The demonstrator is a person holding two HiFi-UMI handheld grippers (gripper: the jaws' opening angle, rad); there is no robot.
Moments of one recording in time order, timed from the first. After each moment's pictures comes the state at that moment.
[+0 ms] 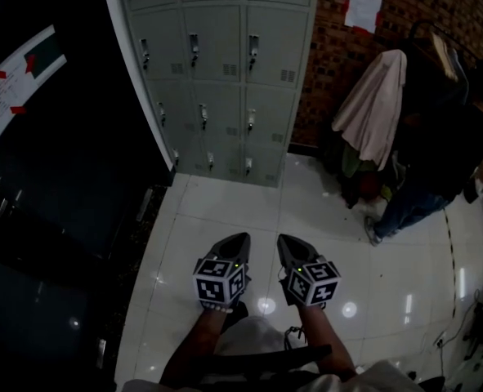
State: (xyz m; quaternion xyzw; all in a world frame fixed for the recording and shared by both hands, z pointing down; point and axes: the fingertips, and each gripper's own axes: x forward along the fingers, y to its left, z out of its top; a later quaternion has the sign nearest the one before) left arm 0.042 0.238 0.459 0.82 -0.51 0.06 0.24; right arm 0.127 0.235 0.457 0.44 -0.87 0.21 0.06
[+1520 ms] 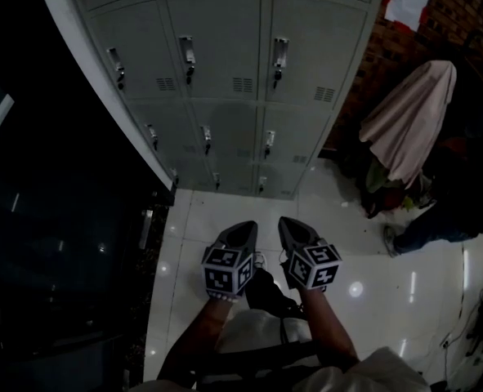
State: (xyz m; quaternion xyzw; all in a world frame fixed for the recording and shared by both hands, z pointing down) left arm -0.062 -0.106 0.509 0.83 -0.48 0.10 0.26; right arm 0.006 -0.119 0.508 0.46 -0.85 0.24 0.07
